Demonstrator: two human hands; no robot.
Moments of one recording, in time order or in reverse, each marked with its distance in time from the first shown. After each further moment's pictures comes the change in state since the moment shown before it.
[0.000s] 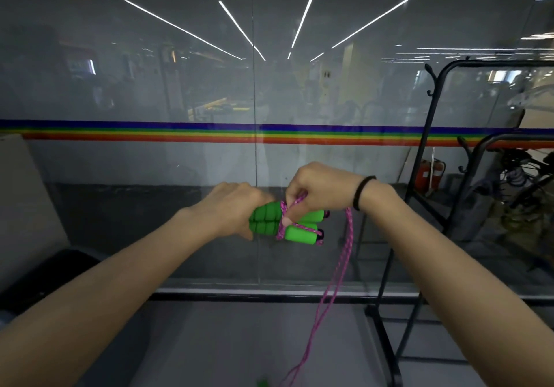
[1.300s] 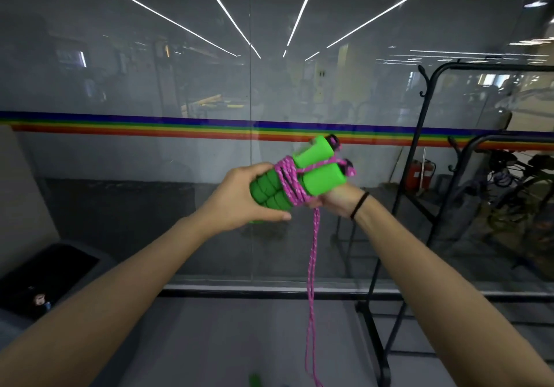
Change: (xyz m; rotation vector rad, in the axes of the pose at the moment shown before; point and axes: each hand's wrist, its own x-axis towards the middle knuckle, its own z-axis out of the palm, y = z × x) left_hand -0.009 0.013 0.012 -1.000 0.395 0.029; right_hand 0.001 0.032 0.043 1.350 0.089 -0.058
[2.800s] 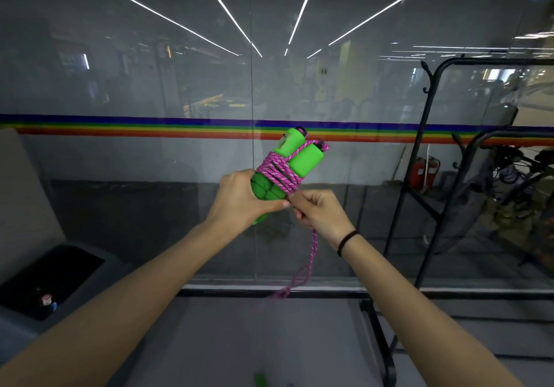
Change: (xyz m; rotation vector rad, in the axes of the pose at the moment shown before) left_hand 0.006 -0.007 0.014 0.275 0.289 -0.195; right_hand -0.006 0.045 0.025 -0.323 0.574 -0.073
